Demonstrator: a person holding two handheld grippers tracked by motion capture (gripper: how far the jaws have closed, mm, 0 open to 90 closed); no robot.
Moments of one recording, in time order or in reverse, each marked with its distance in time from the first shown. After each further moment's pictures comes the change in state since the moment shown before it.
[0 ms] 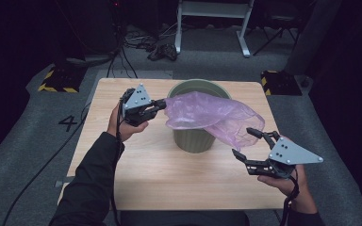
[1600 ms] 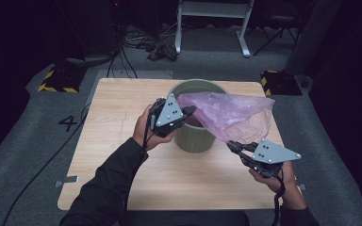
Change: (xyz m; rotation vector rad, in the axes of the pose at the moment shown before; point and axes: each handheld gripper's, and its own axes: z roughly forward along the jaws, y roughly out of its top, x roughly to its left) left arm -0.064 0.037 0.027 -0.053 0.016 0.099; right arm 0.009 -0.016 0.025 0.112 0.060 -0.065
